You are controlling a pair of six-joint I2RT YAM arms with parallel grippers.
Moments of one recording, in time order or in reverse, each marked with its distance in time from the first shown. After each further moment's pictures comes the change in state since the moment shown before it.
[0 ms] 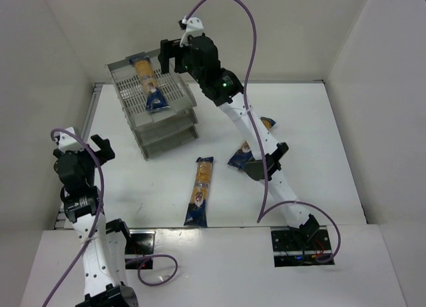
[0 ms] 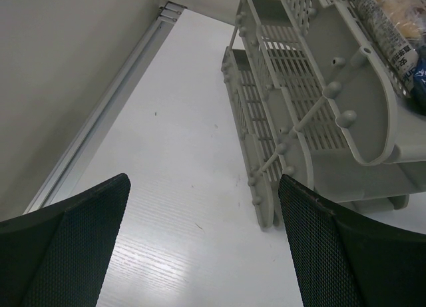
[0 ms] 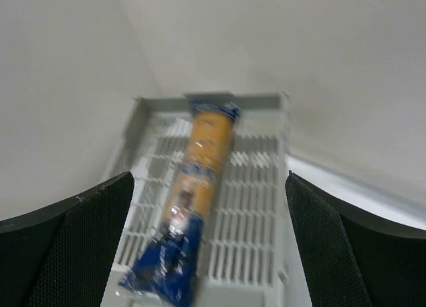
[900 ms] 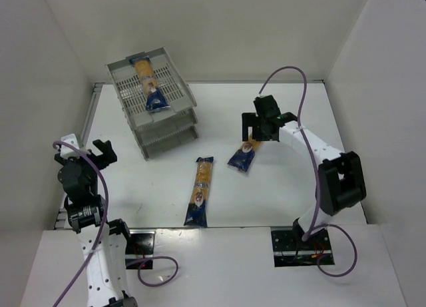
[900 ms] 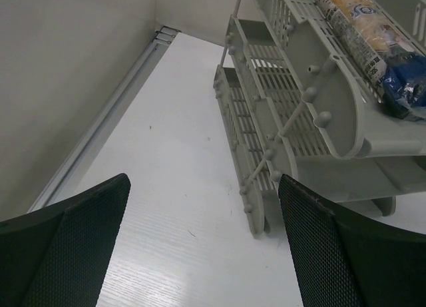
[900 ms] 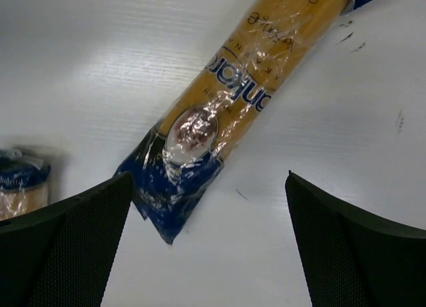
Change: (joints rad) left arm -0.048 -0.123 -0.051 0.016 -0.050 -0.019; right arm -0.340 -0.949 -1.896 -0.014 0.020 0.114
